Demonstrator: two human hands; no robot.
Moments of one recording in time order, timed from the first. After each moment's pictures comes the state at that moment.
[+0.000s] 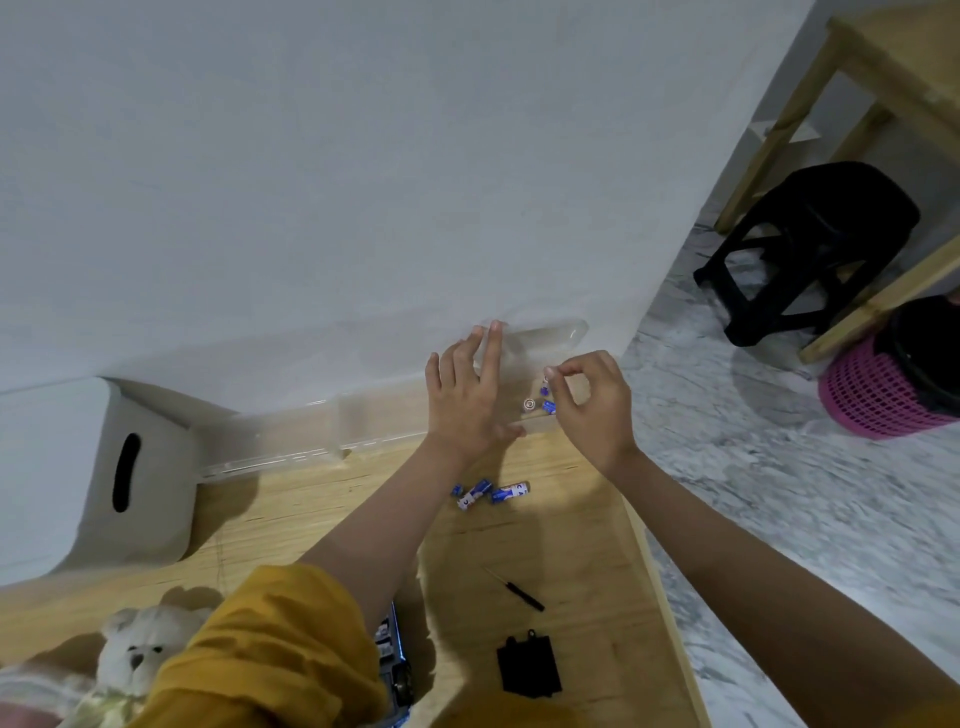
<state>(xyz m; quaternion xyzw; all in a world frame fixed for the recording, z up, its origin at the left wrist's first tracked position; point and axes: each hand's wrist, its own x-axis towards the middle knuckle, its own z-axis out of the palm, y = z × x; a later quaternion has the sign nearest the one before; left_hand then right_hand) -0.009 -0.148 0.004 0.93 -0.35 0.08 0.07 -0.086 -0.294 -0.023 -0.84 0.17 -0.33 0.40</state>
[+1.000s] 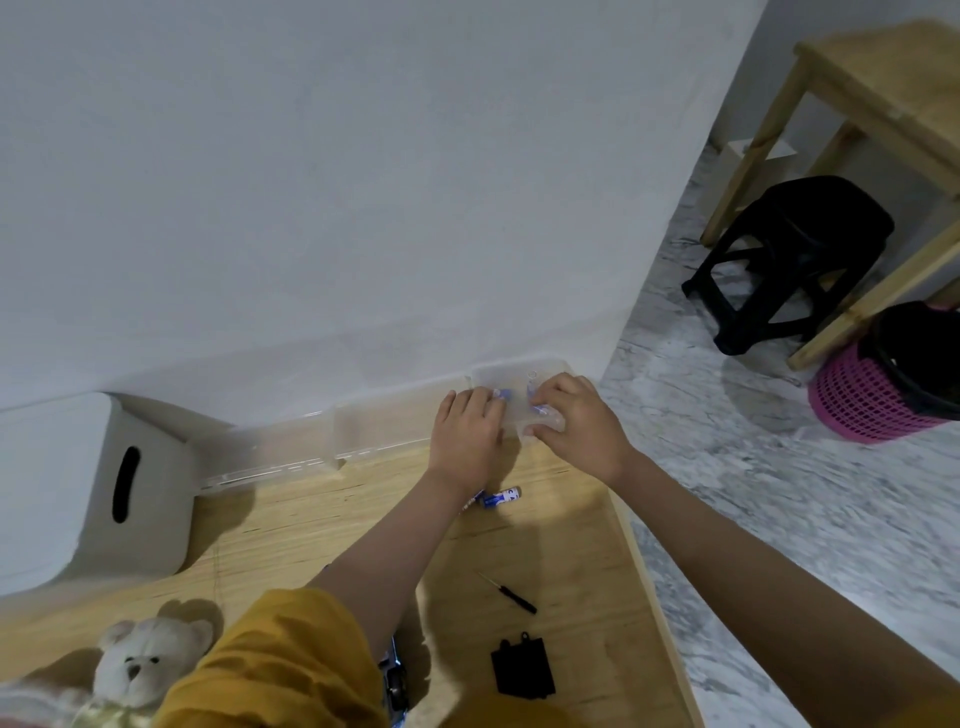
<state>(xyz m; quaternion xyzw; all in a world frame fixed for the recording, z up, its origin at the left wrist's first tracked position) -0.029 -0.145 -0.021 0.92 -0.39 0.06 0.09 -0.100 -0.307 -0.020 -0.94 0.07 -0.09 0.32</state>
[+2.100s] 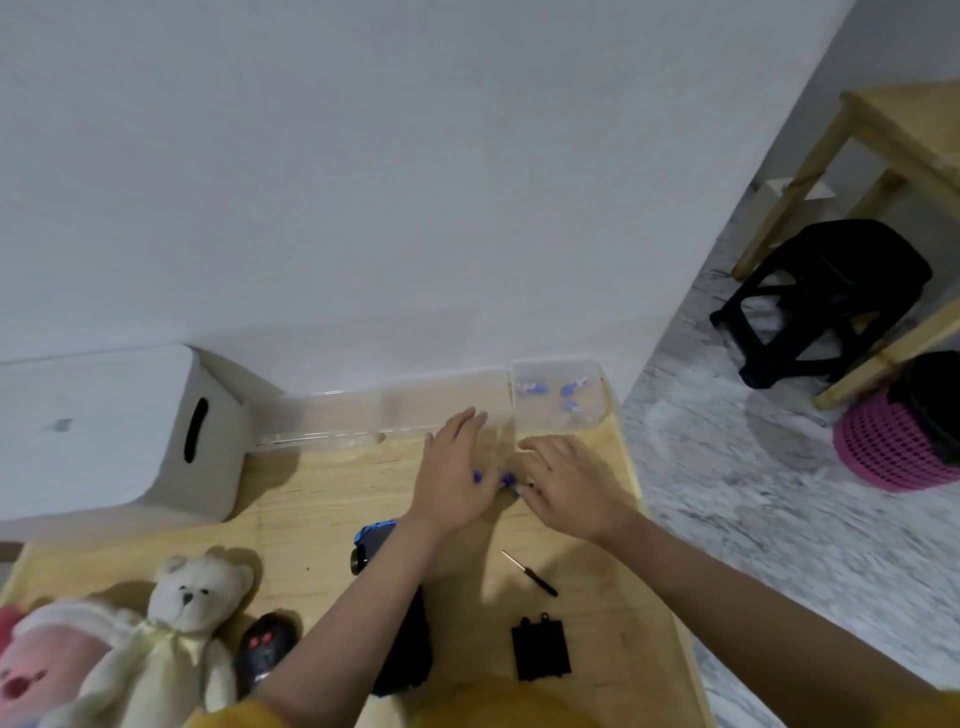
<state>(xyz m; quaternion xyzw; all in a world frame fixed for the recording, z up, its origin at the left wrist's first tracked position) -0.069 -0.066 -0.011 0.90 -0.25 -0.07 0.35 -0.137 -0.242 -0.049 -0.98 -0.12 -0.14 0.11</state>
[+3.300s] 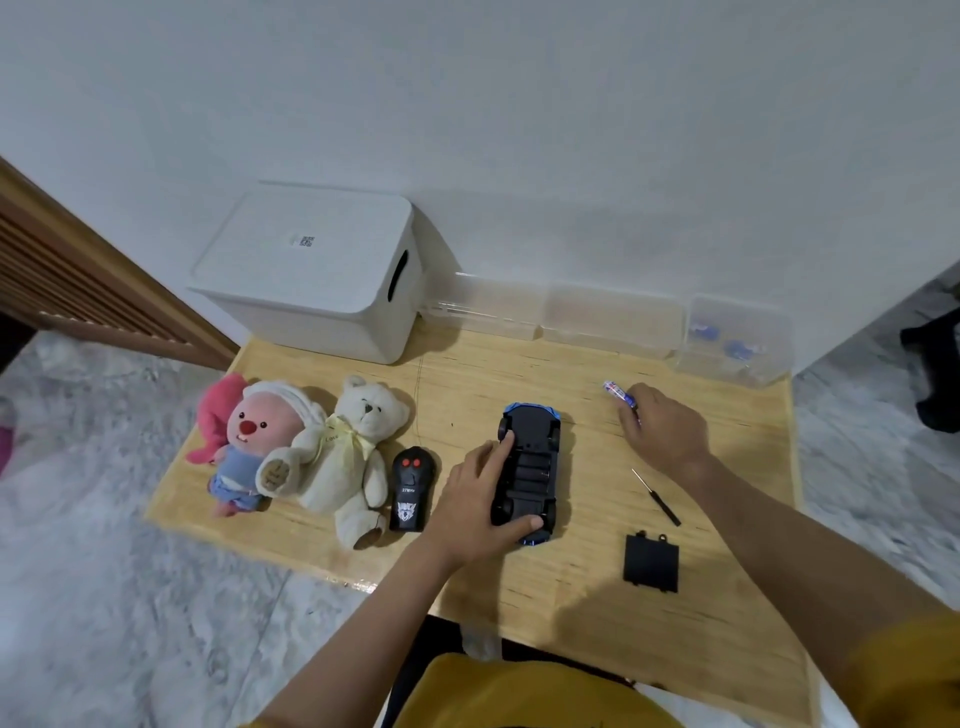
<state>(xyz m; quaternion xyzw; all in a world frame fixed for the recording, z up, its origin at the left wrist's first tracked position) -0.196 0.099 -0.035 0.92 -0.12 -0.19 0.33 -0.116 -0.180 -0.087 -0.99 0.01 -0.03 0.13</state>
